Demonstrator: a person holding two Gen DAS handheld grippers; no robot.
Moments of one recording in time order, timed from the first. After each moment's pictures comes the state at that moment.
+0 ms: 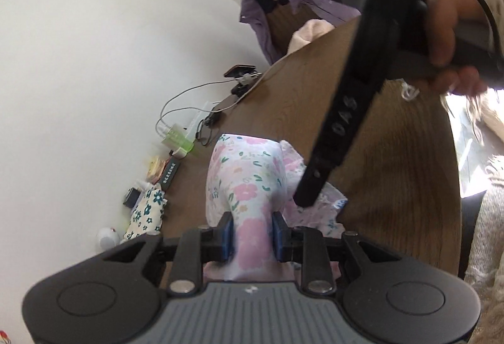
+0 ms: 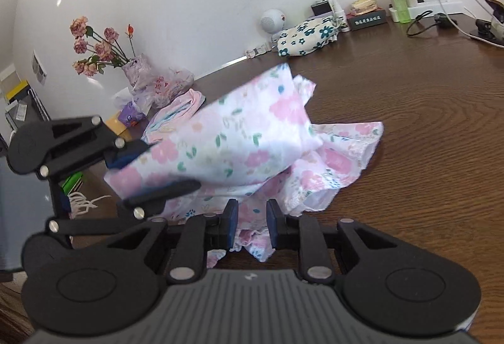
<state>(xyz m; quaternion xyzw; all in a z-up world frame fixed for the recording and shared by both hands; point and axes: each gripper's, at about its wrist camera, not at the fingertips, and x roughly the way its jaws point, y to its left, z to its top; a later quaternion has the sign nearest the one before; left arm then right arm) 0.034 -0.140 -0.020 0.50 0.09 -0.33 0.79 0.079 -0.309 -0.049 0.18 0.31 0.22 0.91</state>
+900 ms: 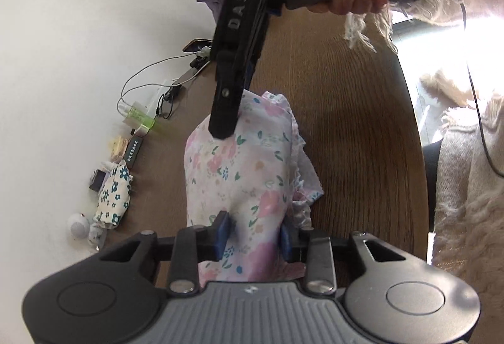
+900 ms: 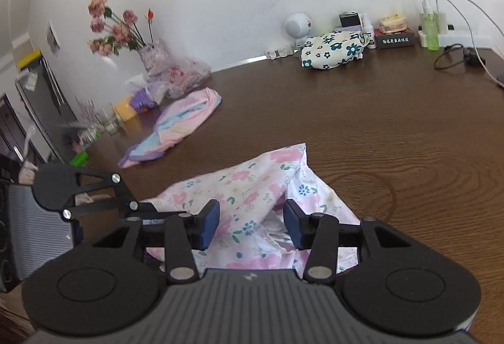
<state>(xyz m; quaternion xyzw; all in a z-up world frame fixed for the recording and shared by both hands) 0.048 -0.076 -0.008 0.48 0.15 -0.38 0.77 0.110 -0.300 -0.005 0.16 0.31 0.26 0.90</state>
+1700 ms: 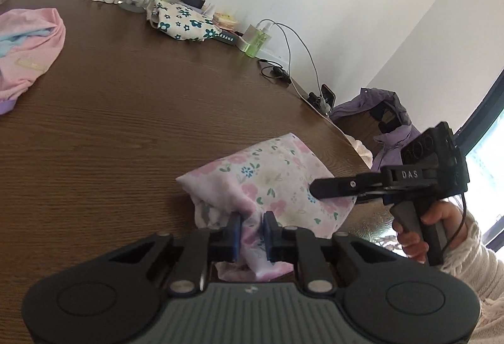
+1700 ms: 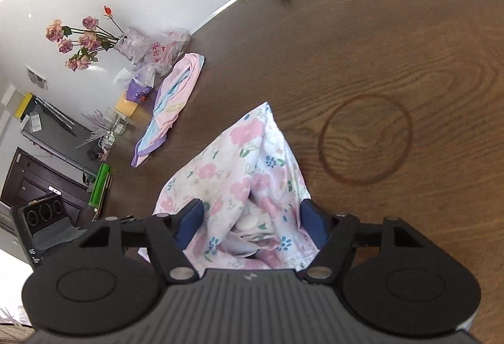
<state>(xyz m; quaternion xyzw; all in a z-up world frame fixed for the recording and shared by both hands) 0.129 0.027 -0.003 -0.16 0.39 -0.32 0.84 0.148 -0.302 -0.042 0.28 0.47 0.26 0.80</state>
